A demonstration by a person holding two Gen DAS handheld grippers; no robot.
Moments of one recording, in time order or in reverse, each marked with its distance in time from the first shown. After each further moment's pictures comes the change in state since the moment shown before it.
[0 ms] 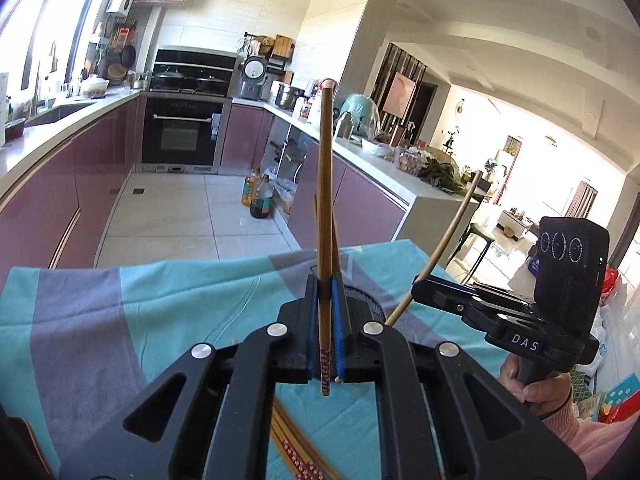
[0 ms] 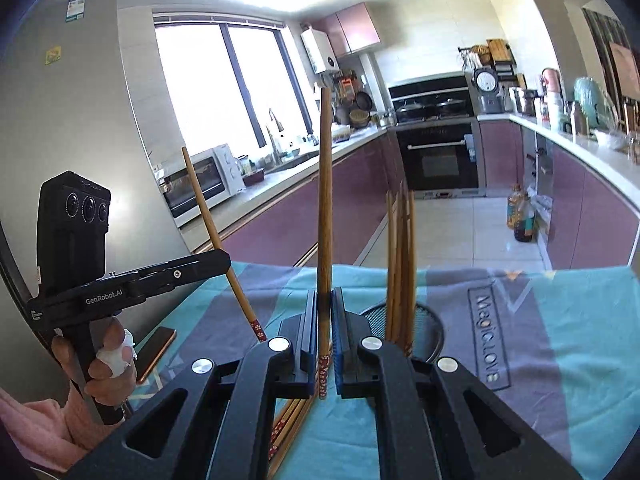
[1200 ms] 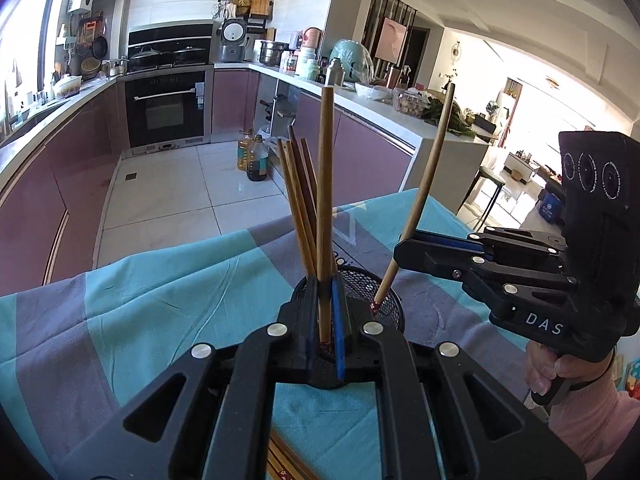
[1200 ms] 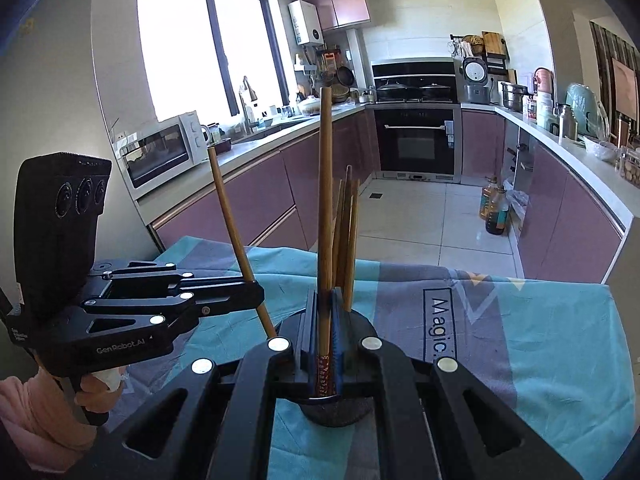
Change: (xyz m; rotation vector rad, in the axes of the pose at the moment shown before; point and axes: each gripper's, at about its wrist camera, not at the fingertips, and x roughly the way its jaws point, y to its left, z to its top) left arm 0.102 -0.028 0.007 0.112 0.211 0.024; right arm 0.043 -0.030 0.007 -0.058 0.151 -0.104
